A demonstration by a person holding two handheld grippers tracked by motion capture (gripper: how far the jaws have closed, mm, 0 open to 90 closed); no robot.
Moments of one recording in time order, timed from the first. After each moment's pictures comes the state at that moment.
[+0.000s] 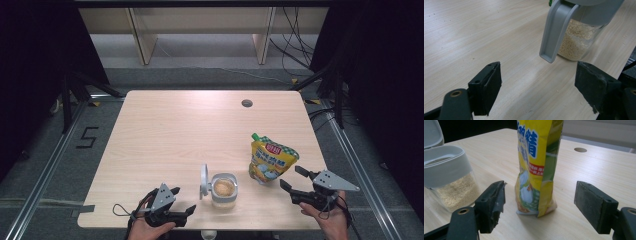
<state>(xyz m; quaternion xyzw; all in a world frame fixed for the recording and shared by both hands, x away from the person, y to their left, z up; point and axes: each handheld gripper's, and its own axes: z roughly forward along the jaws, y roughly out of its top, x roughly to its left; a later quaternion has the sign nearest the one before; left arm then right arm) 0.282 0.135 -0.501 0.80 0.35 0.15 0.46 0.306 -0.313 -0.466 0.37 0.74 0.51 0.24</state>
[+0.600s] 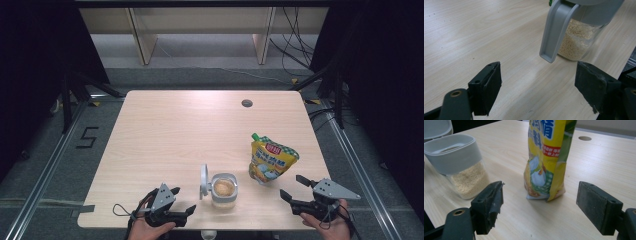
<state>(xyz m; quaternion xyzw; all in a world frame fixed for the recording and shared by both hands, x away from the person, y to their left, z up) 0.283 0.137 -0.500 0.81 0.34 0.16 0.45 0.284 -0.309 -0.467 0.38 0.75 0.49 0.22</state>
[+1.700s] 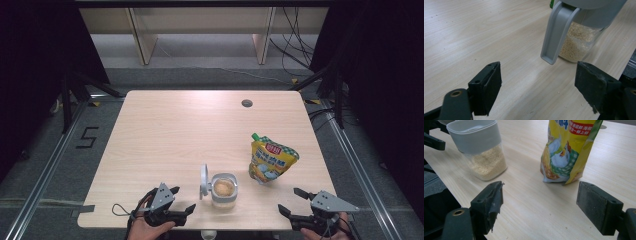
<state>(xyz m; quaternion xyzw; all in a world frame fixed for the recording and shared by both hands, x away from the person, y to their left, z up) 0.283 0.139 -0.497 0.80 0.35 0.16 0.46 0.257 -0.303 -0.472 0.37 0.78 0.47 0.20</state>
